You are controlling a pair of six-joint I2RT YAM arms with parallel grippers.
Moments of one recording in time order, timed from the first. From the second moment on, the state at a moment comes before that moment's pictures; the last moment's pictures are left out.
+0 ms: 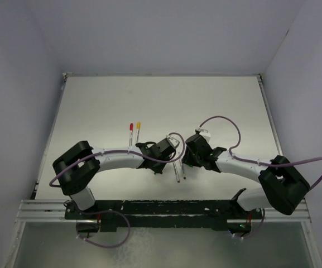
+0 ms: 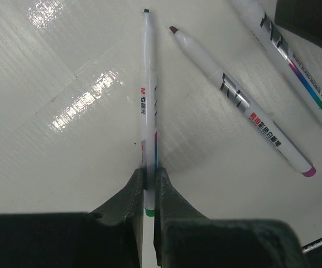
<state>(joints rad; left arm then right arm) -1.02 1.69 0.96 -0.40 -0.16 -0.39 0.74 1.38 0.59 -0.20 0.24 0.86</state>
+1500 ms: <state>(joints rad) -0.96 1.62 0.86 -0.30 -0.11 -0.40 0.83 1.50 0.78 -0.60 0.31 0.95</state>
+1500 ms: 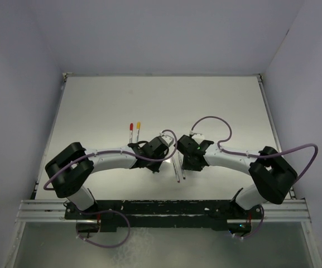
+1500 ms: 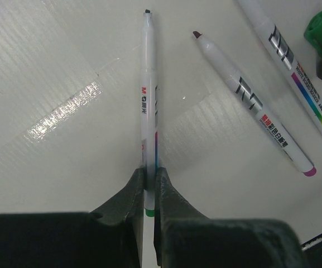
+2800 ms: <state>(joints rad) -0.95 1.62 0.86 -0.30 -0.08 -0.41 0.83 1.60 0.84 -0.51 0.34 0.86</state>
